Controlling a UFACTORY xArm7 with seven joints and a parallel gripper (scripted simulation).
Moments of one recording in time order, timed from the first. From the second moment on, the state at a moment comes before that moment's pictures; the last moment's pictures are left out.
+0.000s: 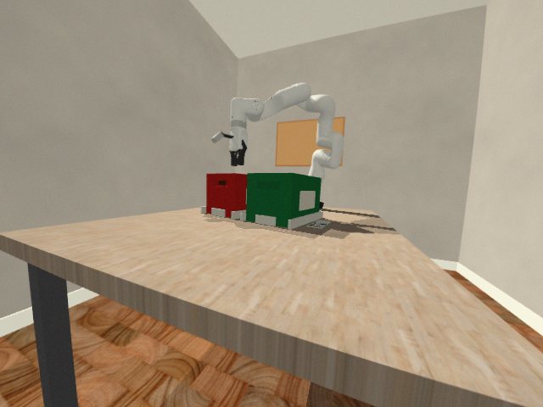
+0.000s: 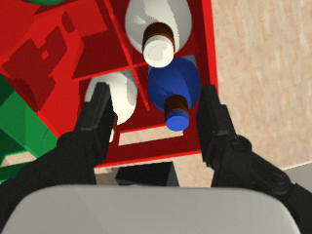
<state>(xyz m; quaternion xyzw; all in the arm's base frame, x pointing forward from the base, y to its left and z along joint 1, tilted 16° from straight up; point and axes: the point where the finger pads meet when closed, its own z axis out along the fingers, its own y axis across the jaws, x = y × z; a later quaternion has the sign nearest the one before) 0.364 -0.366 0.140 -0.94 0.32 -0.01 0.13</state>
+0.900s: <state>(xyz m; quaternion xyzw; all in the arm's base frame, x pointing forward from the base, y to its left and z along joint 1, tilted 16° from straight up) 0.364 -0.366 0.140 -0.99 -0.04 -0.06 0.12</state>
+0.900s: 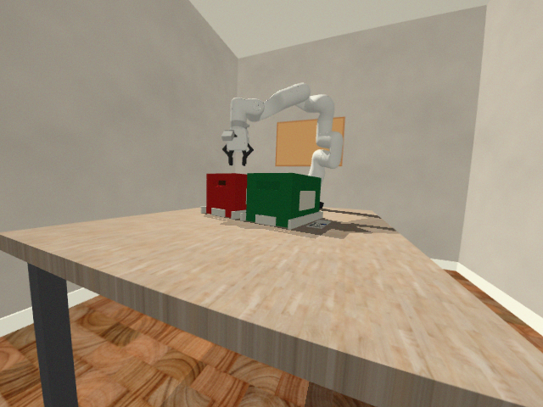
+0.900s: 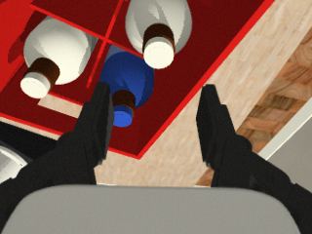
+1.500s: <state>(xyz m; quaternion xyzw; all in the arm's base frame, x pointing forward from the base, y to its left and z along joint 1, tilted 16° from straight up) 0.364 -0.366 0.140 -0.97 -0.19 -0.08 0.11</state>
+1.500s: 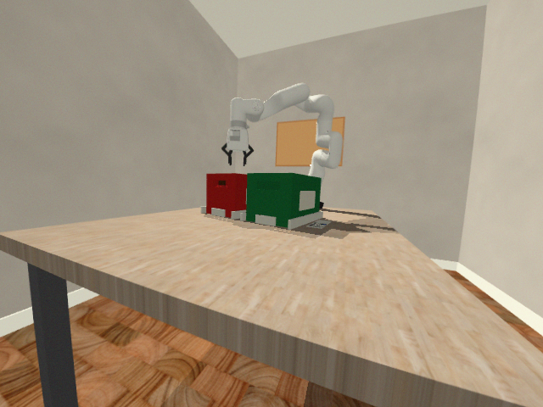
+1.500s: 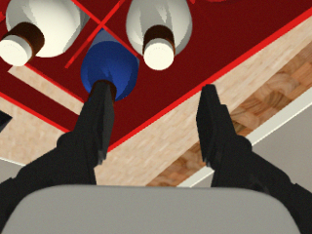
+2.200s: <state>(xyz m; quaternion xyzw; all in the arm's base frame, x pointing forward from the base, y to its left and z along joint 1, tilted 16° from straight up) 0.366 -0.361 0.120 -0.97 -0.19 -0.08 0.11</state>
